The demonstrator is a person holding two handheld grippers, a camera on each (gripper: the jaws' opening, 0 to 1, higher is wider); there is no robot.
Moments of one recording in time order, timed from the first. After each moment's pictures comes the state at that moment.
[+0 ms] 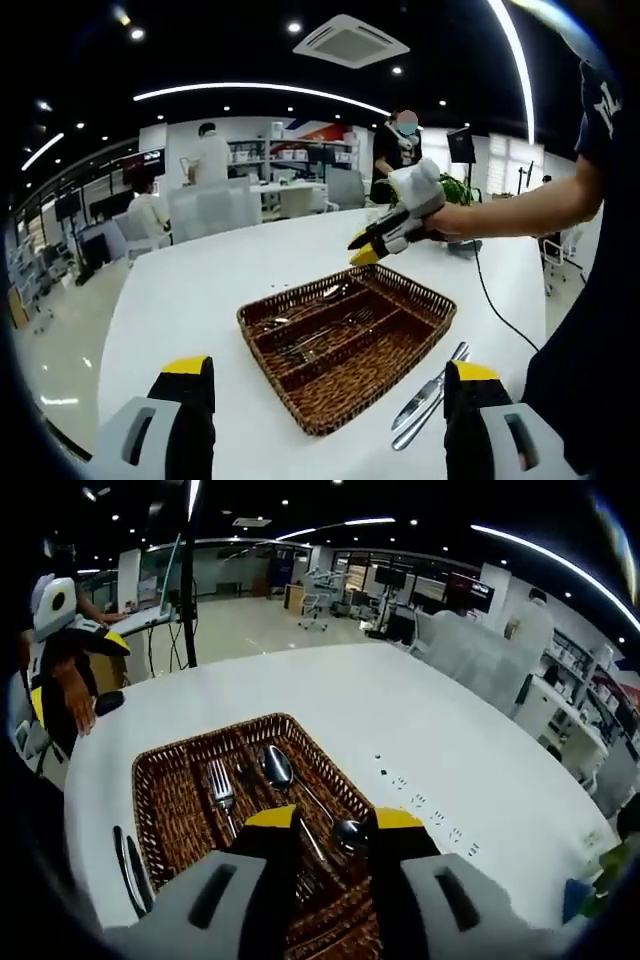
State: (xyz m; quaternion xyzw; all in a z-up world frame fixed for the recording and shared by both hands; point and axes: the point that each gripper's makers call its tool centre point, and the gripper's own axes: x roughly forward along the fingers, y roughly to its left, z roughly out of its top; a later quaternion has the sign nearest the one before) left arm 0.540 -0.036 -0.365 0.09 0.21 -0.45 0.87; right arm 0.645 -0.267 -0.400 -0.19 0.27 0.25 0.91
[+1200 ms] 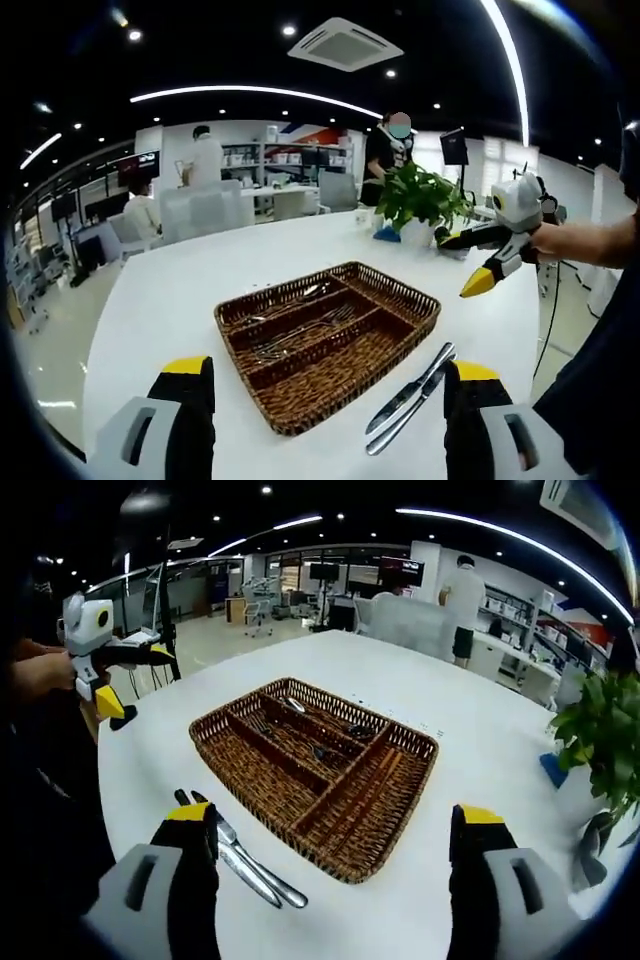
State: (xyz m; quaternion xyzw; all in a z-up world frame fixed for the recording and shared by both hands) left arm 0.509 -0.053 -0.375 0.09 0.20 -0.46 0.86; right arm 0.468 -0.303 -0.397 -0.10 0.29 0.16 0.94
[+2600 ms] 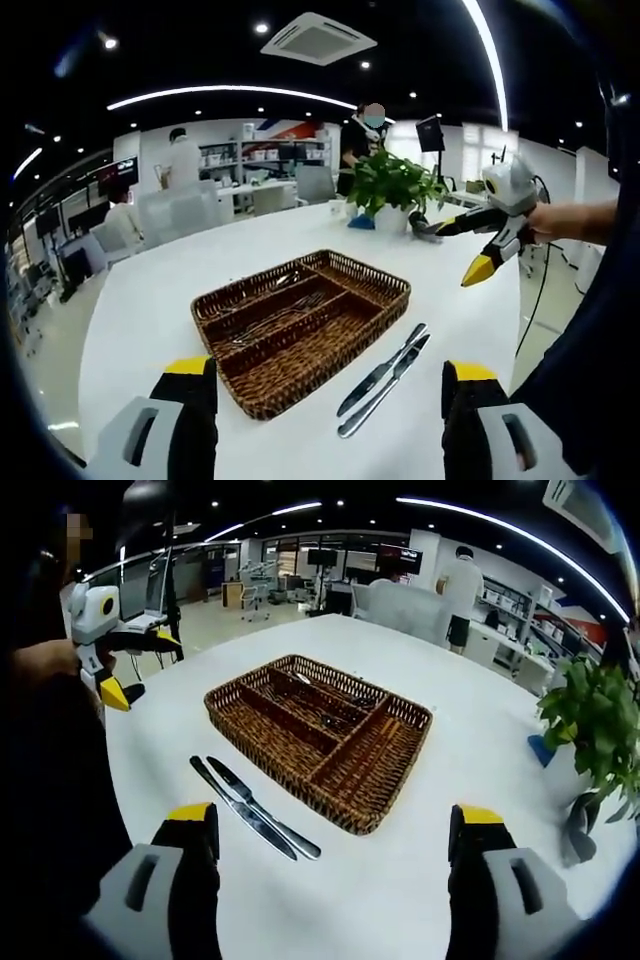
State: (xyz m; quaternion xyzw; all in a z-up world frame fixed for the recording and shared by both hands) left arm 0.471 -0.061 -0.383 0.12 0.20 -0.49 0.84; right arm 0.420 -0.305 -0.399 -0.11 0.31 0.15 0.93
